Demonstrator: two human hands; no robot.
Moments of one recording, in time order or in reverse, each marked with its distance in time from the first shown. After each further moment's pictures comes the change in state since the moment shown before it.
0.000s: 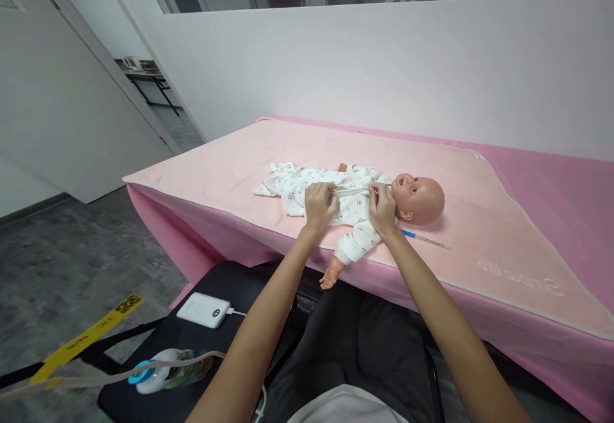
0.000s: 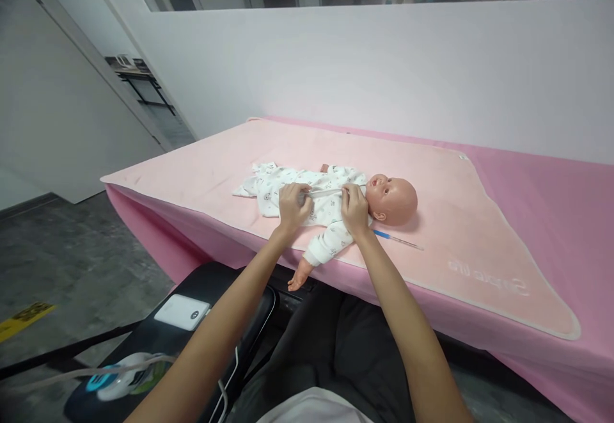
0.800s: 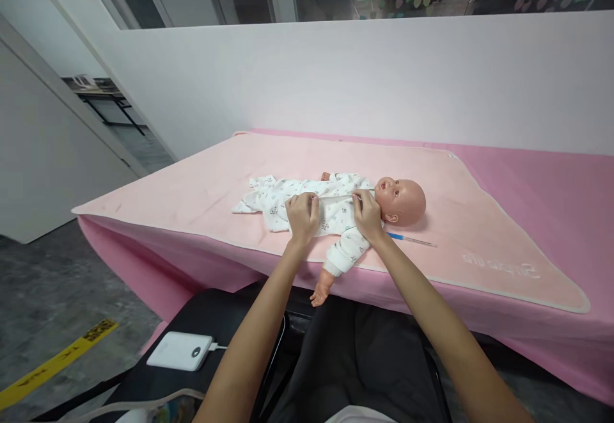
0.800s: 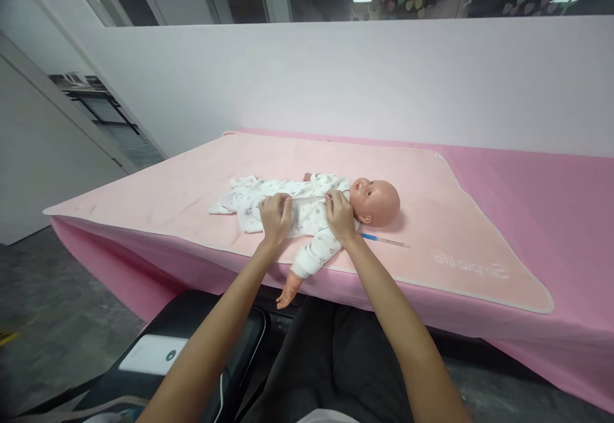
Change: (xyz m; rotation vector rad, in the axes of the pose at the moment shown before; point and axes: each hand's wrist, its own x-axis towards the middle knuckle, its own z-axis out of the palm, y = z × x) left_hand 0.003 0.000 -0.001 -0.019 -0.047 -0.110; right_hand 0.001 -0.001 0.001 -0.023 -0.030 0.012
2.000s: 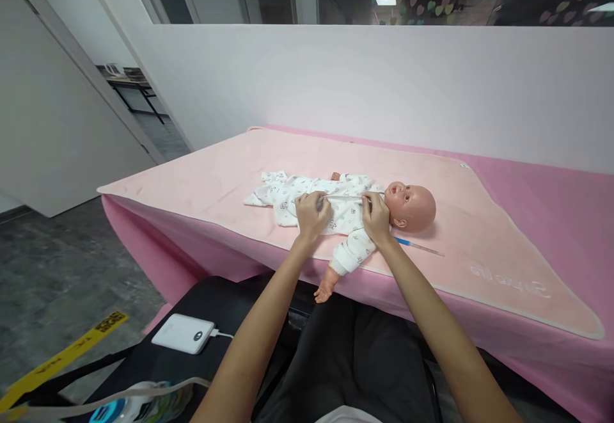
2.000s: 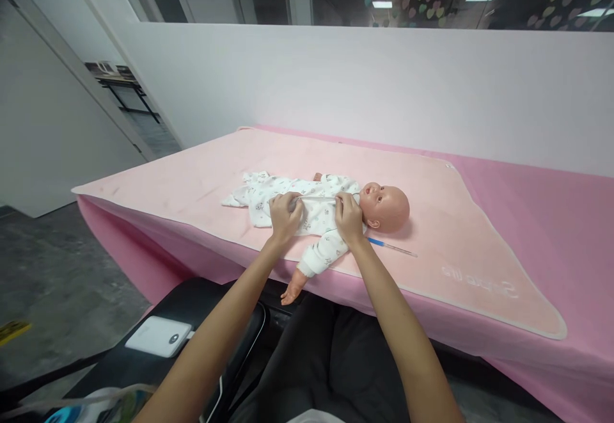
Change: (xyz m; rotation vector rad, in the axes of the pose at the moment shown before) left_hand -0.001 0.002 0.000 0.009 0.018 -0.048; right_hand -0.001 0.002 0.000 0.016 -0.002 -0.002
